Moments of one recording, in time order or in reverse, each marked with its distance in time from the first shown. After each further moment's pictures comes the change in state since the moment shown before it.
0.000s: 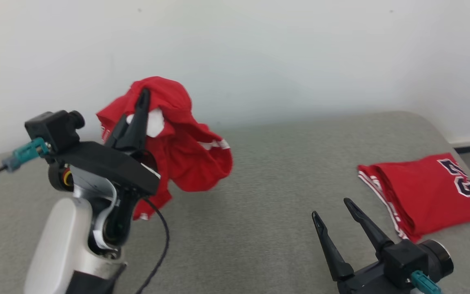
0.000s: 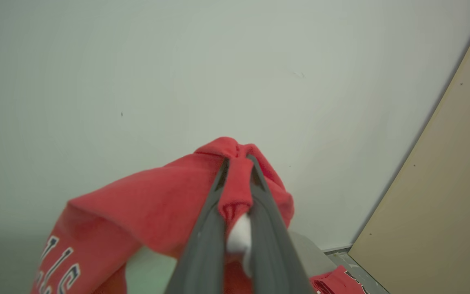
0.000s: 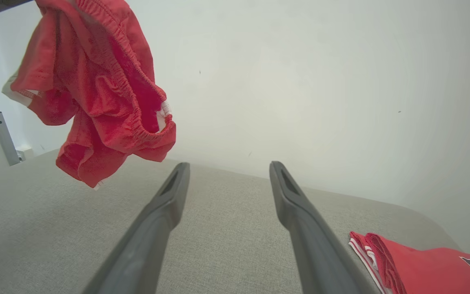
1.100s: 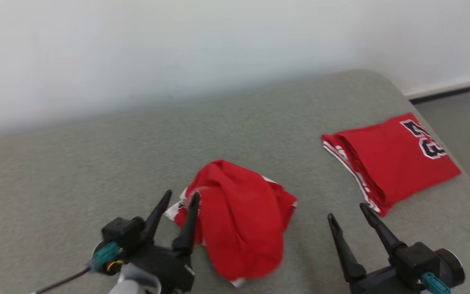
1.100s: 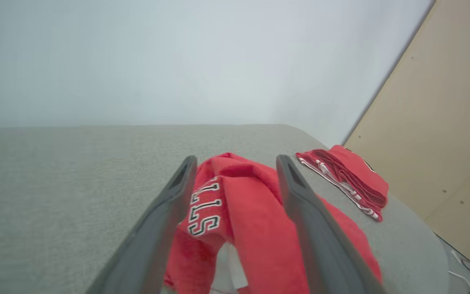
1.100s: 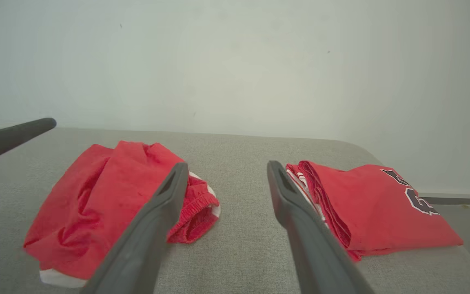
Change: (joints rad) left arm 0.208 -0.013 -0.258 0.280 0.139 -0.051 -0.395; right arm 0.006 0.016 -0.064 0.052 0.000 0.000 -0.031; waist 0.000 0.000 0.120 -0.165
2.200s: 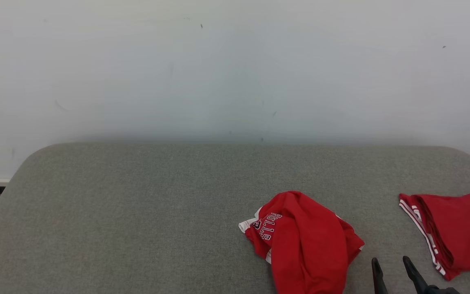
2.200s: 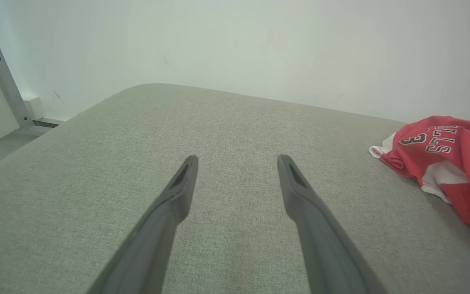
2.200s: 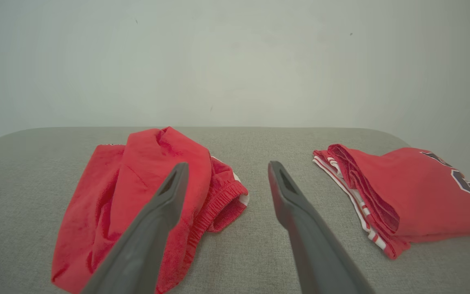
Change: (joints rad) left arm 0.598 0.030 0.395 -0.281 0.268 0.084 -0.019; right arm 0.116 0.087 -0.220 0.249 0.001 0.000 -0.158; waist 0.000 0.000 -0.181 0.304
